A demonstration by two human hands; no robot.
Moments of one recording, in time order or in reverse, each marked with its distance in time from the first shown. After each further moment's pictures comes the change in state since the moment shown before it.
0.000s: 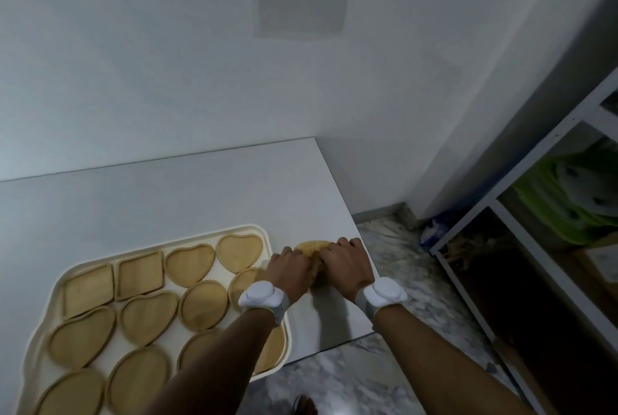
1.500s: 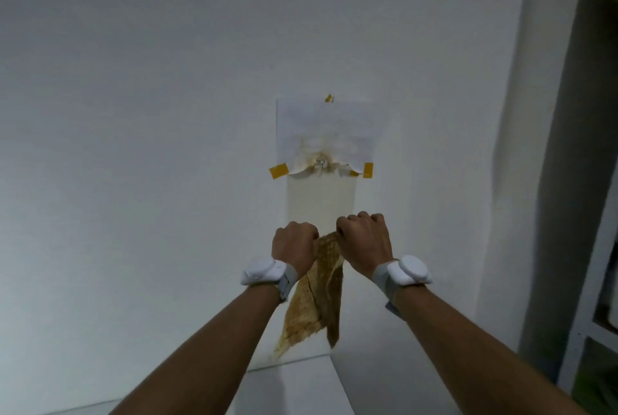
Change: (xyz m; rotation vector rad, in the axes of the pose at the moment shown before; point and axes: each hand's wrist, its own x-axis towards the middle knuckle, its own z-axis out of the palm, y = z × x) left_hand 0.055 -0.023 -0.430 -0.034 0.872 0.004; right_hand 0.154 0.018 -0.405 -0.198 0.819 0.084
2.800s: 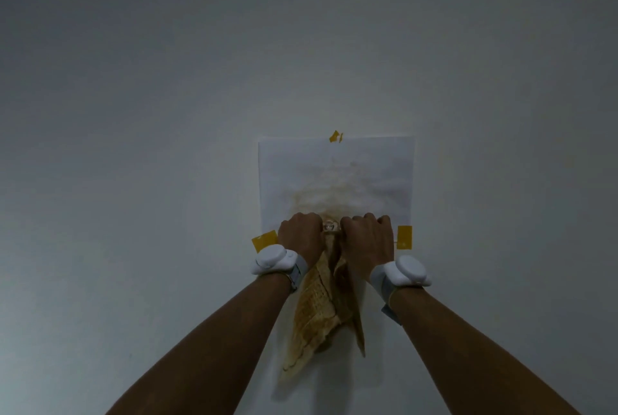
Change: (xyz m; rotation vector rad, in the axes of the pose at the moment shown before) left_hand 0.264 -0.013 0.055 0.235 0.142 -0.142; right_hand 0.238 0.089 0.129 0.157 0.085 -0.026
